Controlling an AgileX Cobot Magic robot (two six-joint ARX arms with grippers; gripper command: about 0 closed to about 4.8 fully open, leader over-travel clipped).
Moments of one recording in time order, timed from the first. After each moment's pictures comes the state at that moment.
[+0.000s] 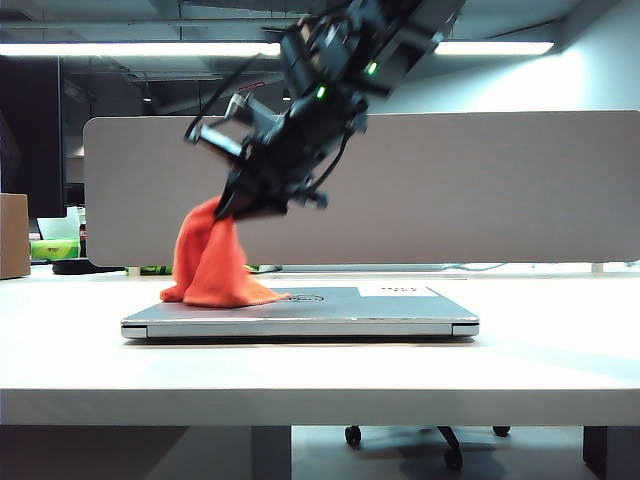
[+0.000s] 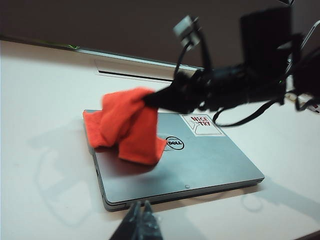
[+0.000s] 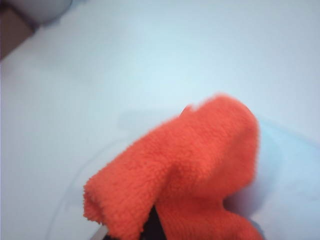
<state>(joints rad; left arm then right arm) 0.01 0.14 0.26 -0.19 0.47 -0.24 0.61 2.18 1.75 -0.11 -0.25 0.21</state>
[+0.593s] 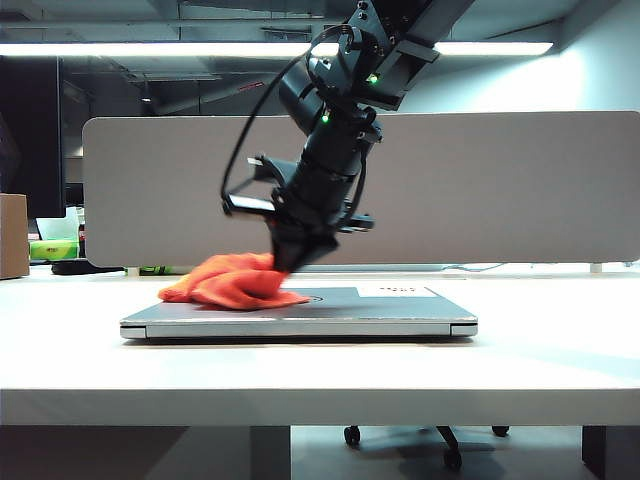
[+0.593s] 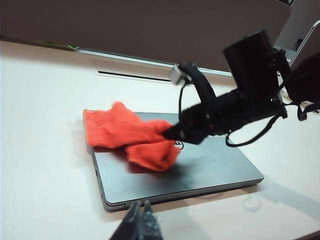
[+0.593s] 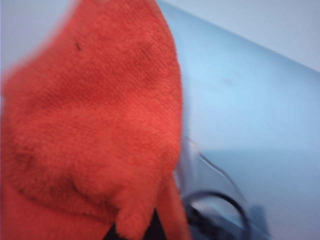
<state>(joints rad) 0.01 0.14 0.26 -0.19 0.47 -0.24 0.61 2.20 1.76 -0.41 0.01 0.07</state>
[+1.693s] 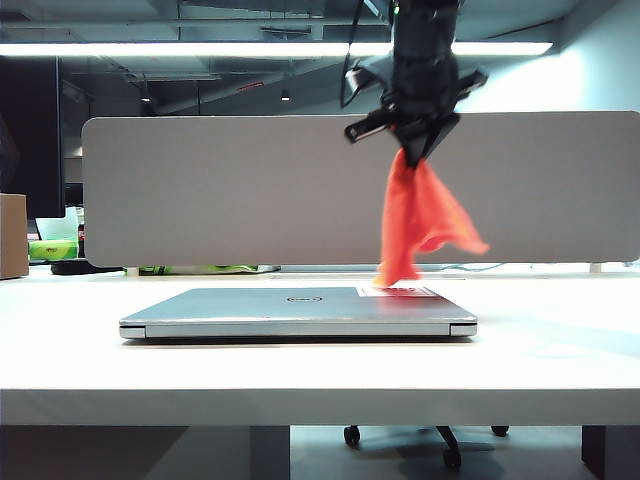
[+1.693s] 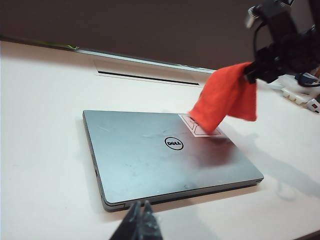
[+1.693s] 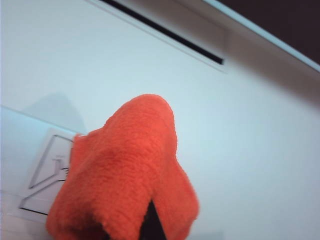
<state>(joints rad) 0.01 0.14 0.26 -0.19 0.47 -0.24 0.49 1.95 1.76 -0.54 0.51 -0.15</state>
